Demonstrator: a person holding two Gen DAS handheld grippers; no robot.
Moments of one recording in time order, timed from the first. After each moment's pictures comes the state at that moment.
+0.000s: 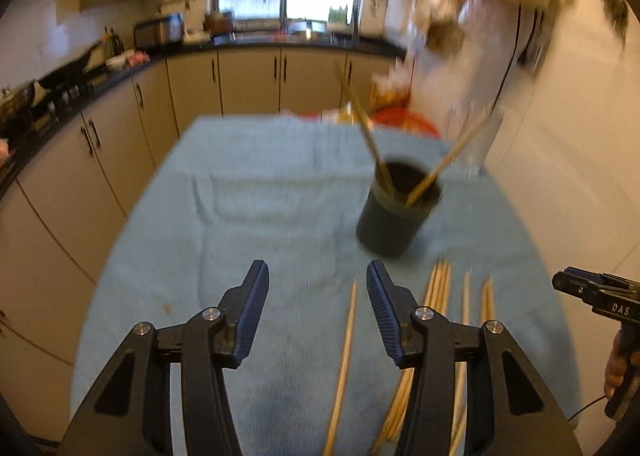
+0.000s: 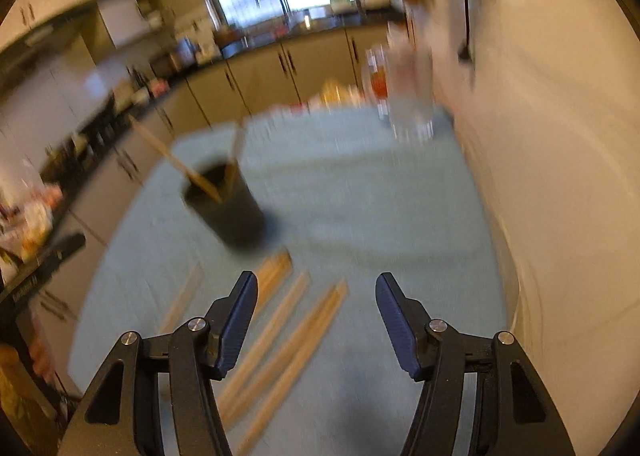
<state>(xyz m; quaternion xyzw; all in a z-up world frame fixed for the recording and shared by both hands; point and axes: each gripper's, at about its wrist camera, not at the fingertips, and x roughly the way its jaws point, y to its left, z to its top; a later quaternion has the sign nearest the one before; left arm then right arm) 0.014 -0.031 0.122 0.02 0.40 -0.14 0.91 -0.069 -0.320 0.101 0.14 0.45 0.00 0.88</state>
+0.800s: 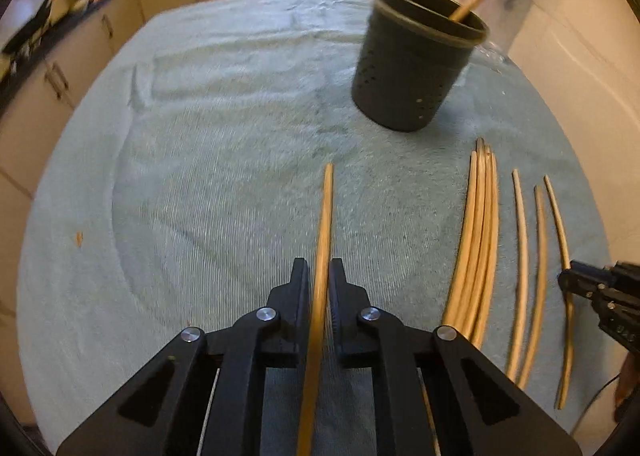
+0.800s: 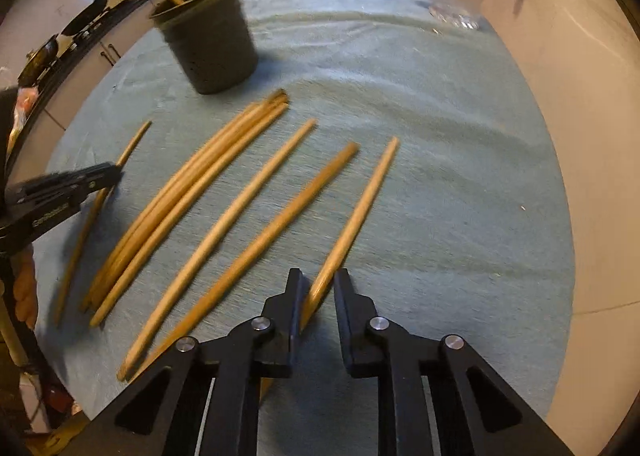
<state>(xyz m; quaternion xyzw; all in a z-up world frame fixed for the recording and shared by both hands) 0.042 -0.065 0.018 0.04 0.54 -0.14 0.83 -0.052 -0.293 0.013 0.07 0.57 0.02 0.82</state>
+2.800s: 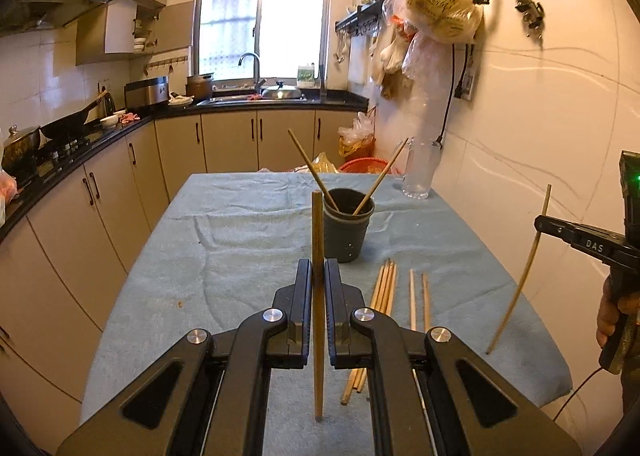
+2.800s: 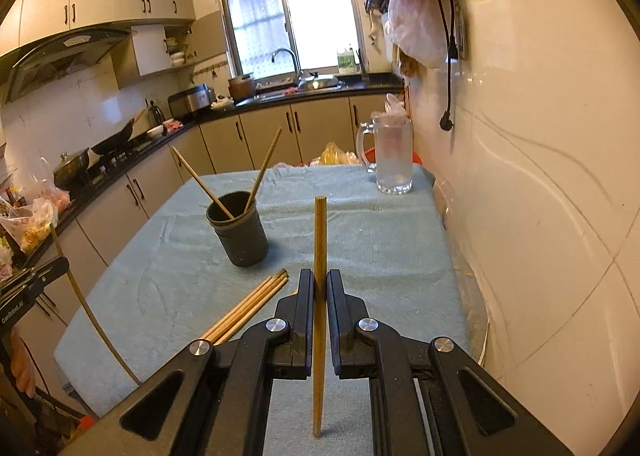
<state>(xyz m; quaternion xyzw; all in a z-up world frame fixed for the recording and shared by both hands) -0.116 -0.018 0.182 0.02 0.27 -0.19 0.95 -0.157 -0.306 0.171 0.09 0.29 -0.02 0.95</state>
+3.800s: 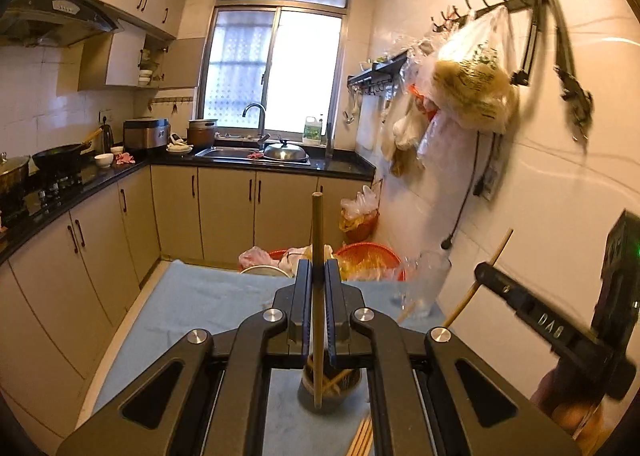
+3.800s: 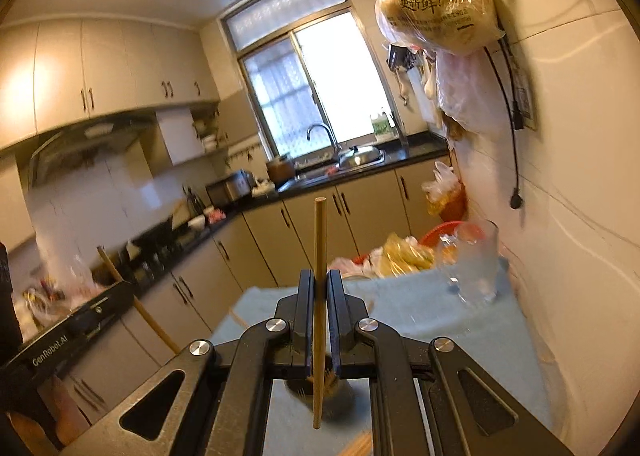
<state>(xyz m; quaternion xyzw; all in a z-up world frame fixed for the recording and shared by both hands) 0.031 -0.085 0.295 -0.03 0.19 -0.18 0.96 -0.011 -0.280 0.254 0.18 0.16 0.04 0.97</state>
